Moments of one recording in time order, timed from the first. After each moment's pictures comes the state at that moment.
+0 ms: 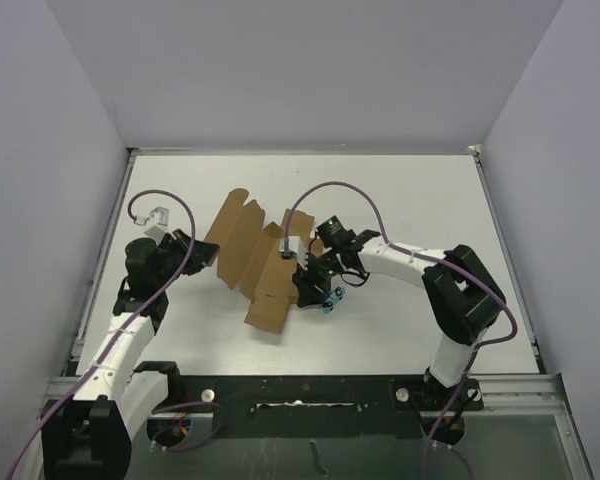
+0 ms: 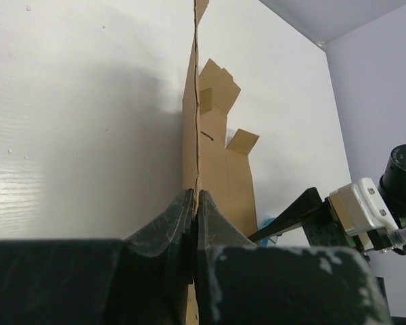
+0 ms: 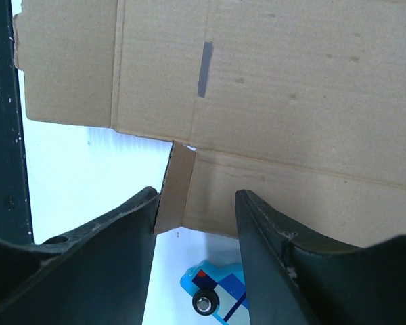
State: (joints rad) left arm -0.04 0.91 0.45 0.14 0.40 -0.70; right arm 0.68 1.76 1.09 -0.40 -0.72 -0.51
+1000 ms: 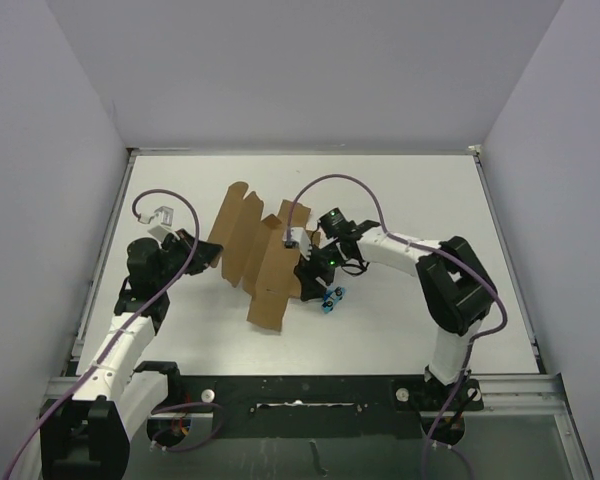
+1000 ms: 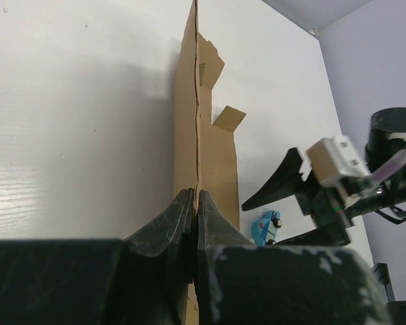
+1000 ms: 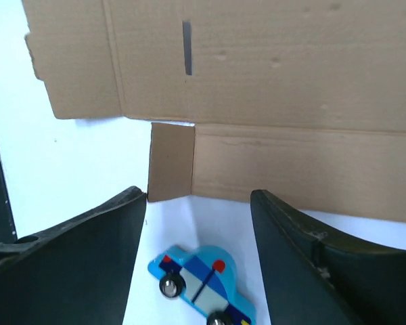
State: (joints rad) left arm -0.06 0.91 0.45 0.16 0.42 -0.67; right arm 0.64 1.86 1.17 -0.47 -0.67 -0.48
